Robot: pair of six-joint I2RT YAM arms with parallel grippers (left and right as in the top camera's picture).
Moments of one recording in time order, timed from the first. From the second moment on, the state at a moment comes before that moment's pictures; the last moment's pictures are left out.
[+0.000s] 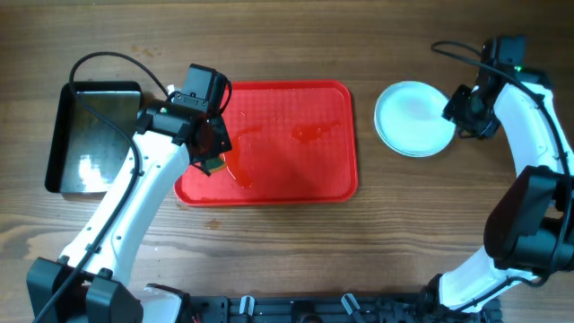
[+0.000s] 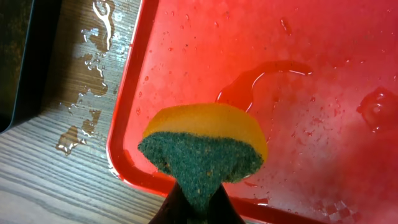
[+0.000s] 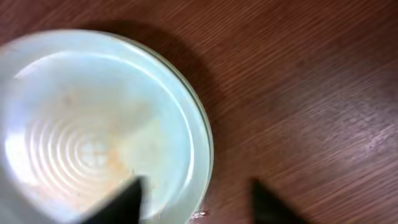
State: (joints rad) left arm -0.31 1.51 1.26 -1.05 -0.18 -0.59; right arm -0.20 1.84 1.40 -0.91 0.07 0.39
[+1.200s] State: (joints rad) left arm 0.45 1.85 1.25 -0.50 -0.03 -0.44; right arm 0.75 1.77 1.39 -0.73 -0.26 0.66
